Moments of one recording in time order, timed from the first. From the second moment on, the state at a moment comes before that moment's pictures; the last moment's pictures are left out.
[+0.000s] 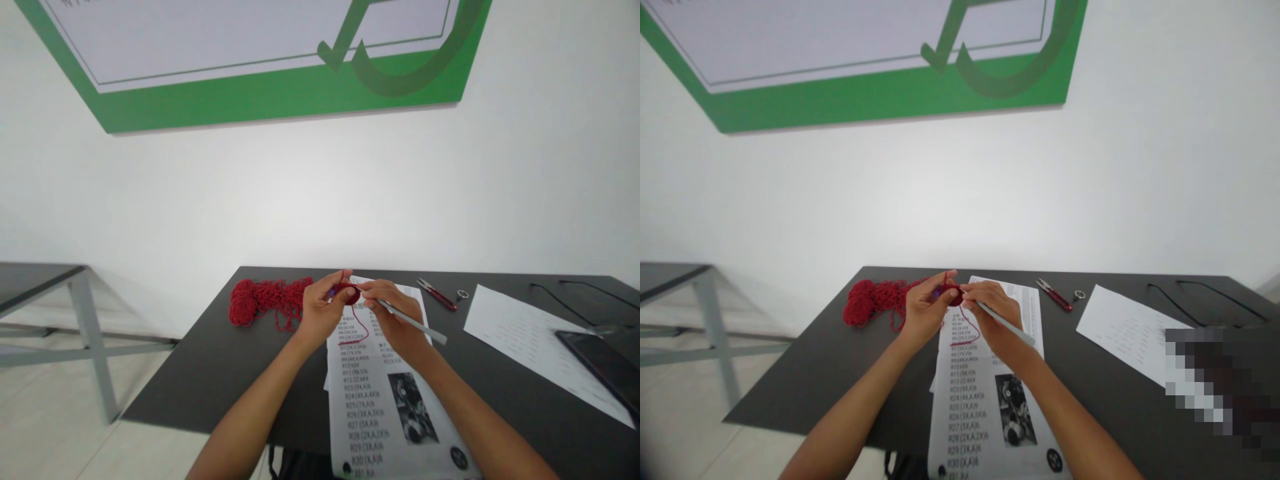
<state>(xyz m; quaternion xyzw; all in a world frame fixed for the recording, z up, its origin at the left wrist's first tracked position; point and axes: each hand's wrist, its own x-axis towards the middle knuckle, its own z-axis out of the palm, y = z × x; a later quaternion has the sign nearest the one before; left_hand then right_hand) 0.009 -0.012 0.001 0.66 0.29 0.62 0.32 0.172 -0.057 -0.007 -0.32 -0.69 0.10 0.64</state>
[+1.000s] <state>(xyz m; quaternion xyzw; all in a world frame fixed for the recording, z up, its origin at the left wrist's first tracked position) 0.012 -0.009 -0.012 0.74 0.27 0.58 0.21 0.176 -0.044 -0.015 -0.32 -0.66 0.22 0.64</state>
